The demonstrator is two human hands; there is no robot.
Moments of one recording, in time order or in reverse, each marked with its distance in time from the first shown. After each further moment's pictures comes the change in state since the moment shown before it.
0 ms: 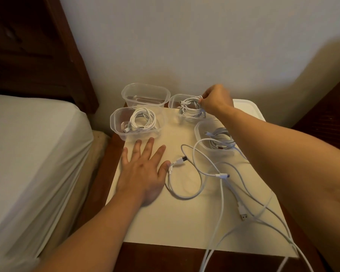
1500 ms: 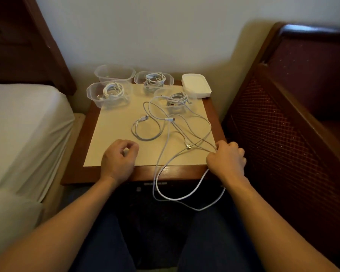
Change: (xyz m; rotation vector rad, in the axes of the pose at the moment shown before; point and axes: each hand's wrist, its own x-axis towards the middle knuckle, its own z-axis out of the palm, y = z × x) left_hand -0.133 0.042 0.005 -0.814 0.274 -0.083; right_hand -0.340 0.147 -0.092 -0.256 -0.081 0.329
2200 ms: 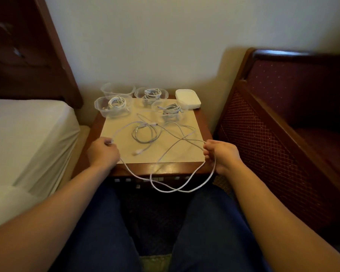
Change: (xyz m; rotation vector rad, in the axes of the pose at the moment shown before) left_hand 0.016 -0.010 -0.045 -0.014 0.135 -0.365; right_hand -0.027 0.002 -0.044 1.326 -0.222 0.322
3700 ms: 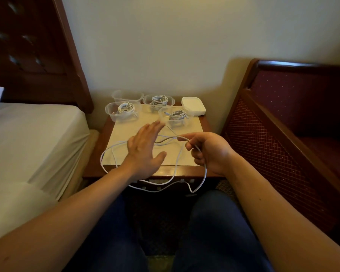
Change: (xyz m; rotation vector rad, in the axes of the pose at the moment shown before) left_hand -0.095 0.076 0.005 0.317 -0.279 0.817; right_hand -0.069 -0.034 0.033 -0.235 -0.593 -0.066
